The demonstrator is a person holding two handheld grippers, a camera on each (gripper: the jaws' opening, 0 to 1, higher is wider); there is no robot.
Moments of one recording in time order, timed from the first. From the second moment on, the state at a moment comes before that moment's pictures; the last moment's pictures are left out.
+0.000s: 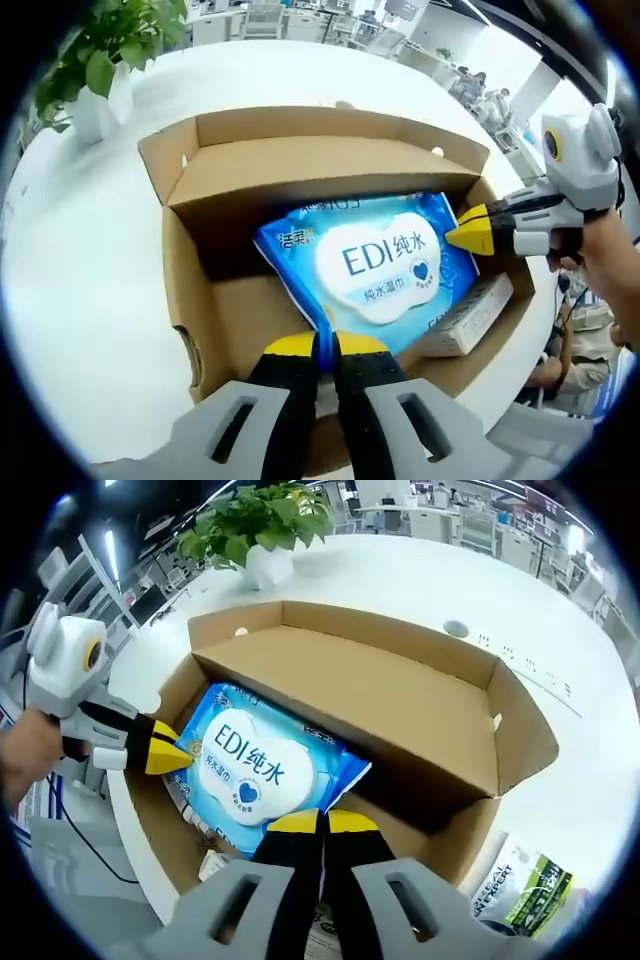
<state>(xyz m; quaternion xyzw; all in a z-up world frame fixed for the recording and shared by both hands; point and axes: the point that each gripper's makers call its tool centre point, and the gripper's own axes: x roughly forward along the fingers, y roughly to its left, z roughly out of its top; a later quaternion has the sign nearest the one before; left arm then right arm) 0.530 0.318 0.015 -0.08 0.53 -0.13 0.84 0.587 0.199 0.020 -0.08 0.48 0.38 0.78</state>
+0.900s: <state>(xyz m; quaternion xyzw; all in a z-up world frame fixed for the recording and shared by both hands) 0.525 0.301 0.064 -0.08 0.50 -0.14 0.85 0.584 0.183 0.069 -0.08 0.46 0.38 0.80</state>
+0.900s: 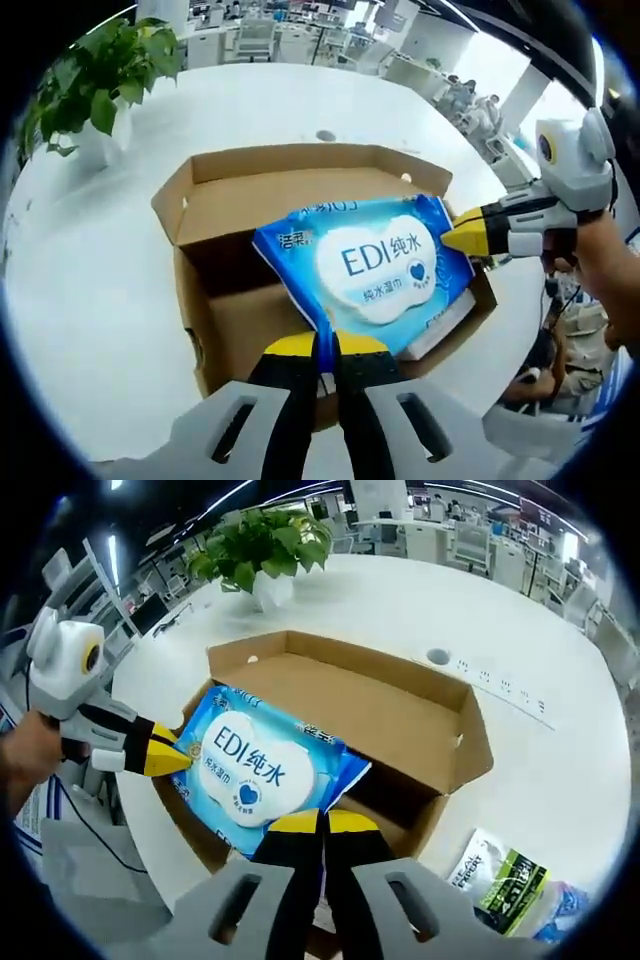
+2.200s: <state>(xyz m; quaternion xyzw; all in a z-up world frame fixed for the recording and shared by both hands) 0.545 0.197 0.099 -0.06 0.48 -0.21 0.85 0.594 0.080 0.098 -0.06 0.45 0.32 0.83</state>
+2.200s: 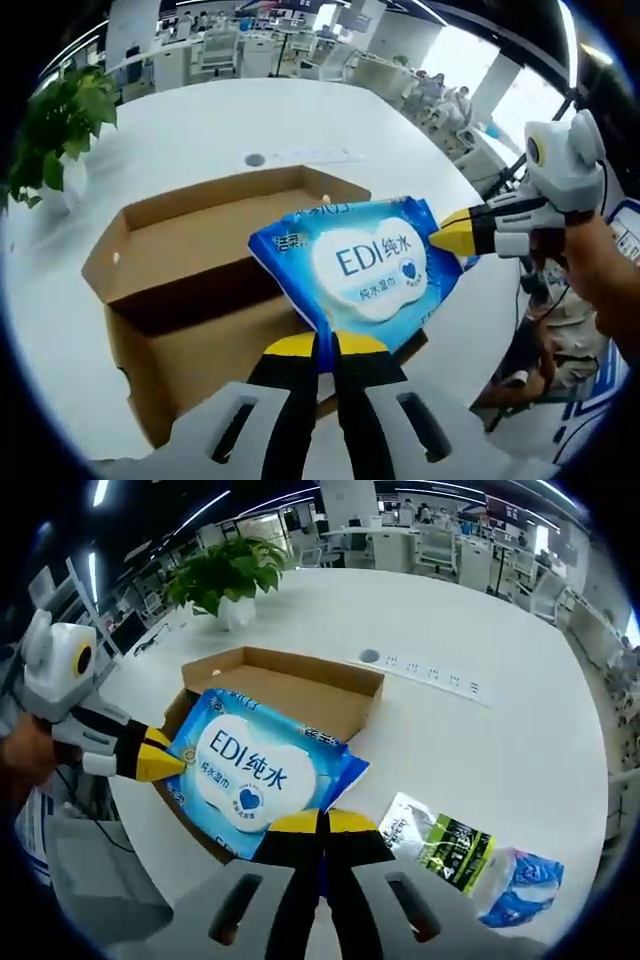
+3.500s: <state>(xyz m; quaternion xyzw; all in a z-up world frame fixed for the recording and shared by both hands) 0.567 0.067 0.078 -0.03 0.50 -0.27 0.82 0.604 -0.056 0.083 -0.04 0.46 0.26 0.85</state>
